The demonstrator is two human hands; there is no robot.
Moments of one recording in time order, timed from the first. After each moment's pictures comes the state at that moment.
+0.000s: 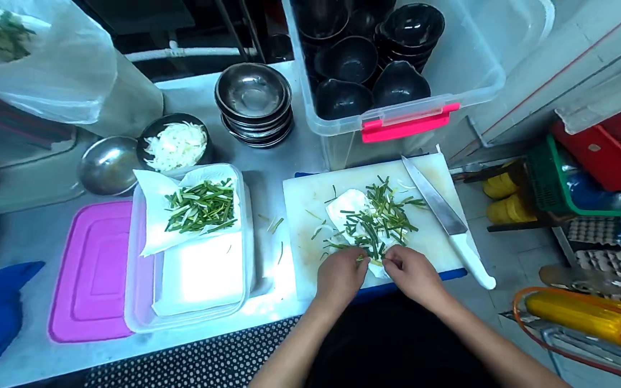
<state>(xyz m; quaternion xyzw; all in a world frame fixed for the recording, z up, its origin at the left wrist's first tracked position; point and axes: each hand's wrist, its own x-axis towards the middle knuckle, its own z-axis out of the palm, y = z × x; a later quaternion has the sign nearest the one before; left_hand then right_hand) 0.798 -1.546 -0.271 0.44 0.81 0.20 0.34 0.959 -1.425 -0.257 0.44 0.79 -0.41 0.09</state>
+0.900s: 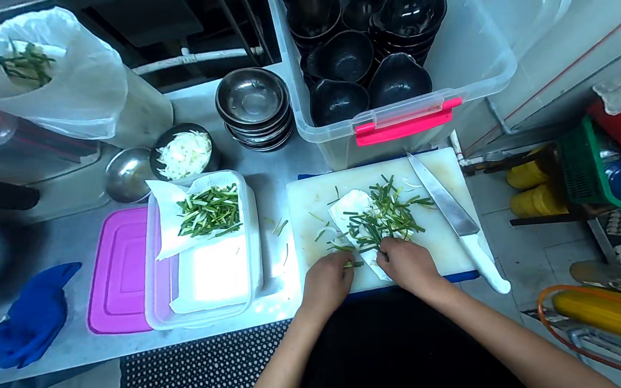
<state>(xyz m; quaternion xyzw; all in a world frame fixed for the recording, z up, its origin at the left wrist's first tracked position) 0.780 -1.572 -0.274 0.48 0.81 0.18 0.27 0.922 -1.413 -0.255 0.37 0.88 -0.25 0.19</state>
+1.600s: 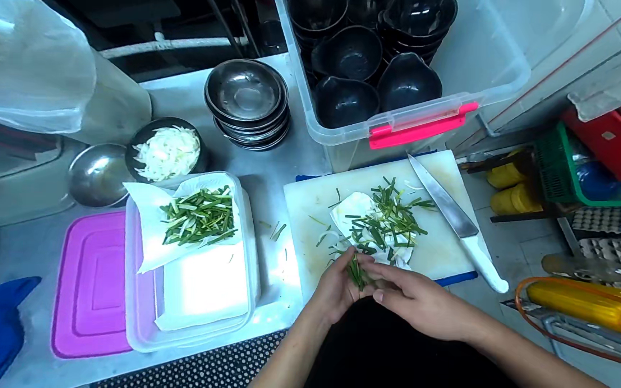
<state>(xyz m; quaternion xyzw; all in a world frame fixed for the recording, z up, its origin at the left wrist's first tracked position) 0.773 -1.555 -0.269 -0.10 0.36 0.57 0.73 0.925 -1.432 -0.180 0.26 0.71 -0.63 0.18</state>
